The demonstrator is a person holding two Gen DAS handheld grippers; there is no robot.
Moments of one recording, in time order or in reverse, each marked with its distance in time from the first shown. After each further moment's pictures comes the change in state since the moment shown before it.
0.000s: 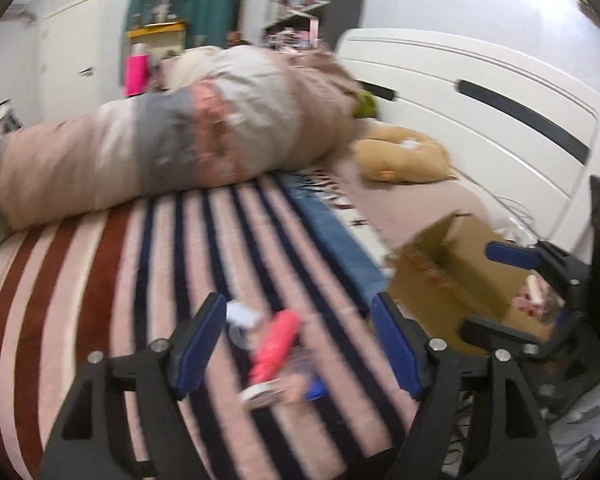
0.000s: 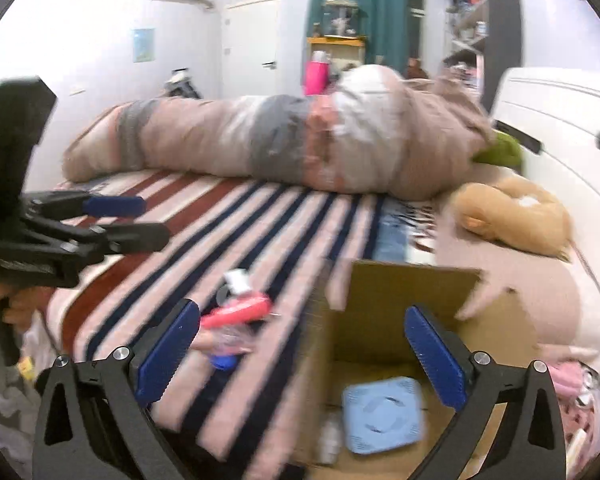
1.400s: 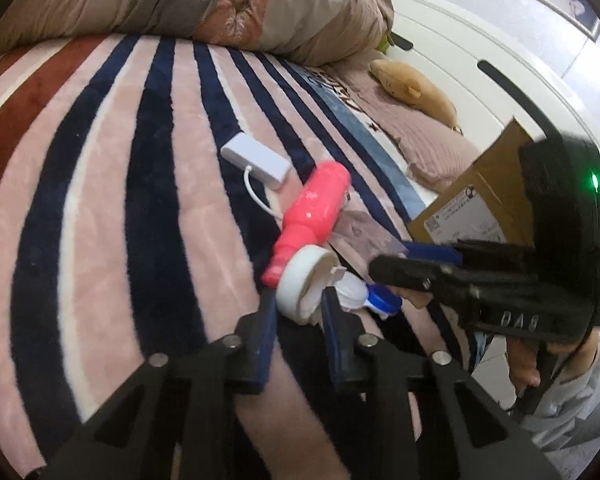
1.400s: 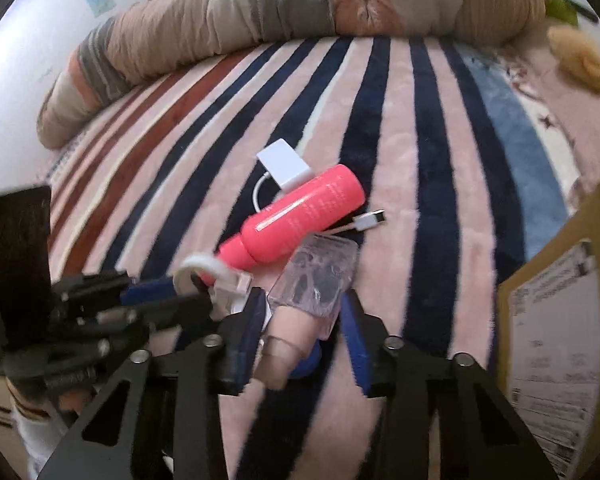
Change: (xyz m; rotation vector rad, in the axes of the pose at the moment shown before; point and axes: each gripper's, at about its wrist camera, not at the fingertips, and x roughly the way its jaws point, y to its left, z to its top) left arm 0.130 0.082 -0.121 -0.230 0.231 -0.311; right arm 0.175 0.023 -0.051 0.193 0.385 0.062
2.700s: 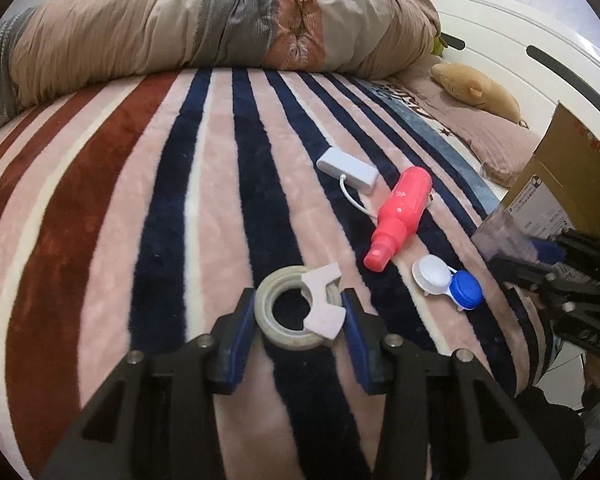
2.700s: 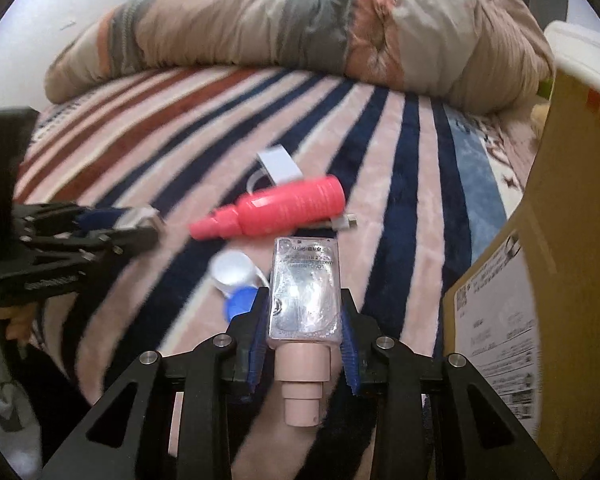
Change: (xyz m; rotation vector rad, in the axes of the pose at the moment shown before) left arm -0.027 0.006 -0.015 0.058 -0.075 0.356; right arm -0.034 0.022 -0.029 -0.185 -0.155 -0.125
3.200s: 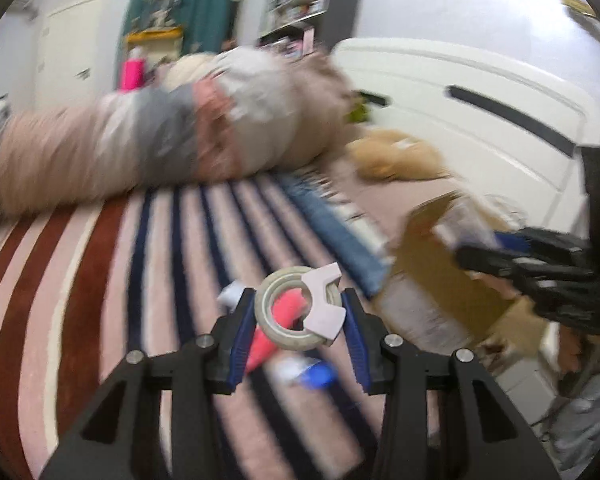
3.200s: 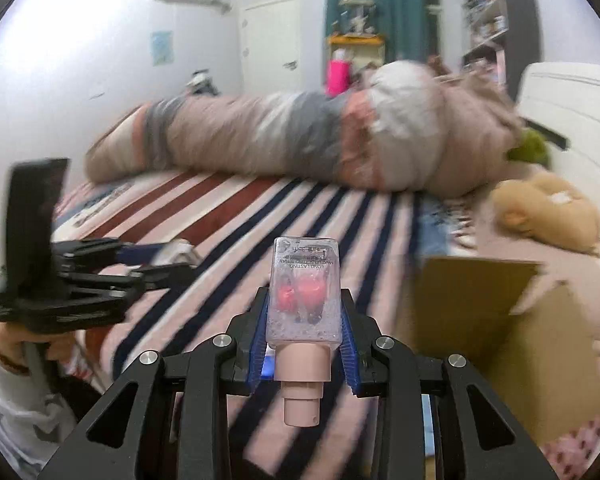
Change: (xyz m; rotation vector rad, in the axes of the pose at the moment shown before) left arm -0.119 -0.107 0.062 0.176 -0.244 -0.146; right arm -0.147 -0.059 0.016 0.067 -0.288 0.010
